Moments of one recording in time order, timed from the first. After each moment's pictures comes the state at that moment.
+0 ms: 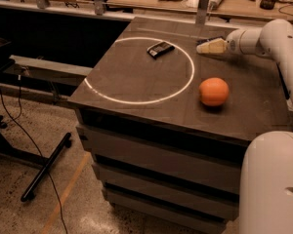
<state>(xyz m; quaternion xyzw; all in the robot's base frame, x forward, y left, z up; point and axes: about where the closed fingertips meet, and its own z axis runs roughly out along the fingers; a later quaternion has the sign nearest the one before) 0.885 -0.289 0.840 -0.21 0.81 0.10 0.54</state>
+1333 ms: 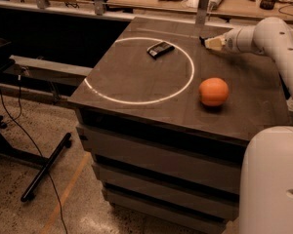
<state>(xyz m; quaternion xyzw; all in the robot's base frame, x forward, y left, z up) 0.887 -0.294 0.841 -0.19 0.82 0.06 0.53</state>
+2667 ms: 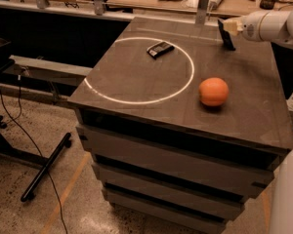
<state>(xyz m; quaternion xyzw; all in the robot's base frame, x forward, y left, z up) 0.841 -0.293 0.926 -0.23 0.77 0.11 0.58</state>
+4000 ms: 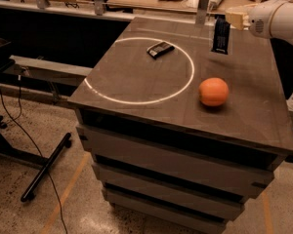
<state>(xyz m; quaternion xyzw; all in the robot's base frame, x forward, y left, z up) 0.771 -0.262 0.985 -0.28 0.72 0.11 0.63</state>
